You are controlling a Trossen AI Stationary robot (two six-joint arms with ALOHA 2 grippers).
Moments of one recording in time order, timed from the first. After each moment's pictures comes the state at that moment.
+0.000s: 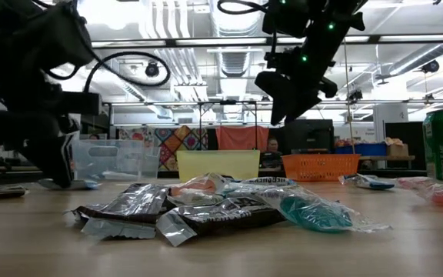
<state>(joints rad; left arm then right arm) -0.27 1.31 0.50 -0.51 -0.30 -0.58 -0.09 1.59 1.07 -0.54 0.59 0.57</state>
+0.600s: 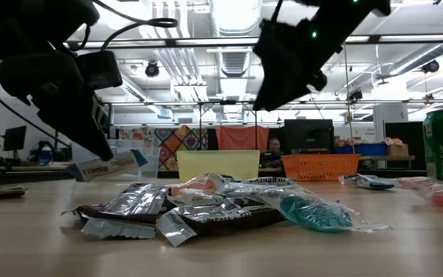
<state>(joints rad) -0.28 1.27 0.49 -0.12 -0.24 -0.51 0.14 1.59 1.02 -0.29 0.59 0.45</state>
